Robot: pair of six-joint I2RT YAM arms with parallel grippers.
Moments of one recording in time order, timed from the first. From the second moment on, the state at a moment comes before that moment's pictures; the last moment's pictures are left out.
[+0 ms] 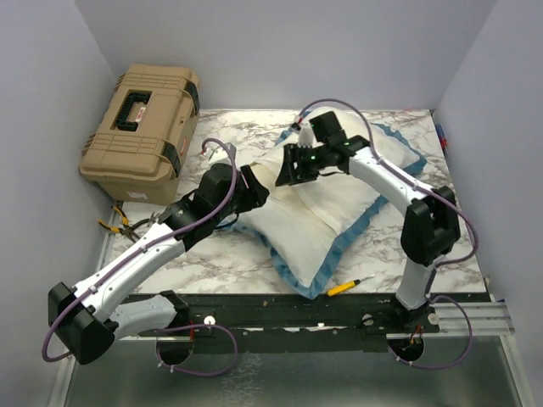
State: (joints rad) left arm -0.71 1.12 1.02 -0.39 -0.18 -0.79; right arm 0.54 1.88 1.58 -0.57 -0.57 0.33
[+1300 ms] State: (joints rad) left arm -0.13 1.58 1.04 -0.25 0.23 -0.72; right arm 0.44 1.88 1.58 -0.42 -0.63 0.46
